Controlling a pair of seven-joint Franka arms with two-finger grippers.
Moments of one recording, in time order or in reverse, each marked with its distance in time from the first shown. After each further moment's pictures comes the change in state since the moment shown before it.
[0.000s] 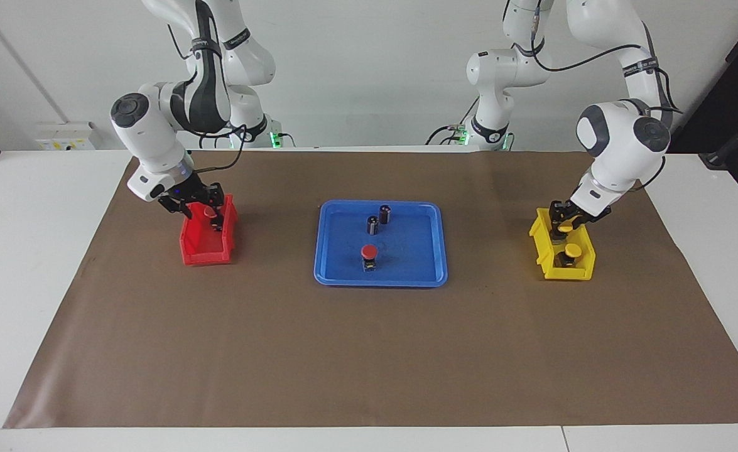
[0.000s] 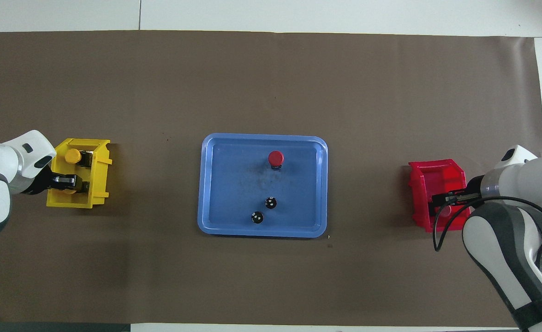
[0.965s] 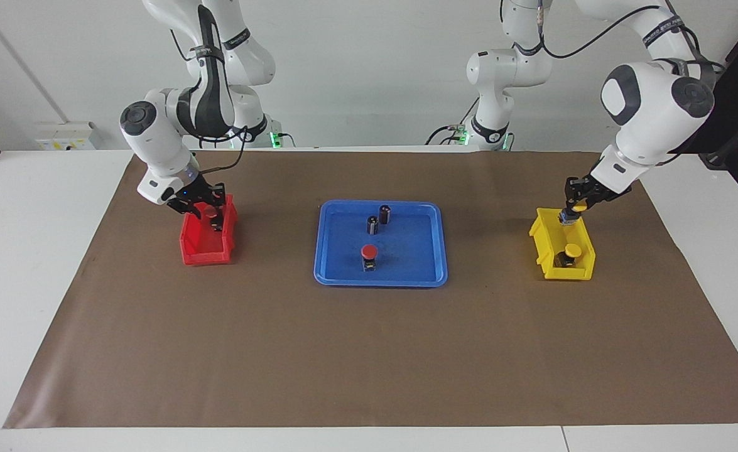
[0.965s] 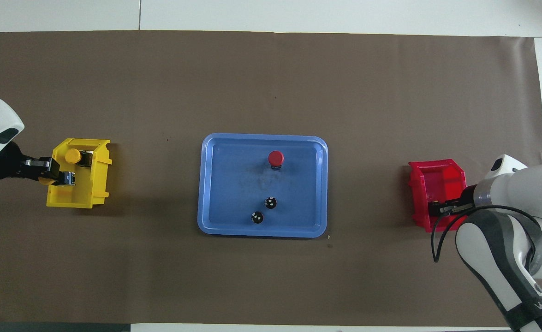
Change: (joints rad) left arm -0.084 -0.044 -0.026 0.306 0.000 -0.387 -0.164; right arm -0.002 -0.001 -0.003 -0.054 0.000 0.026 -0.079
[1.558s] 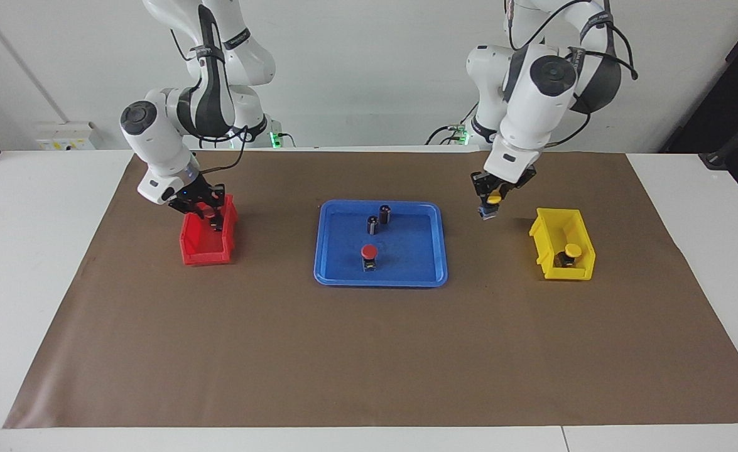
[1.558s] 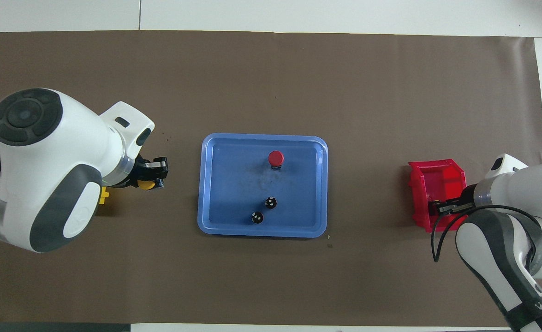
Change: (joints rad) left arm -0.379 0.050 -0.029 0.015 -0.025 0.077 -0.605; right arm 0.001 0.000 0.002 0.026 0.000 -0.017 0.000
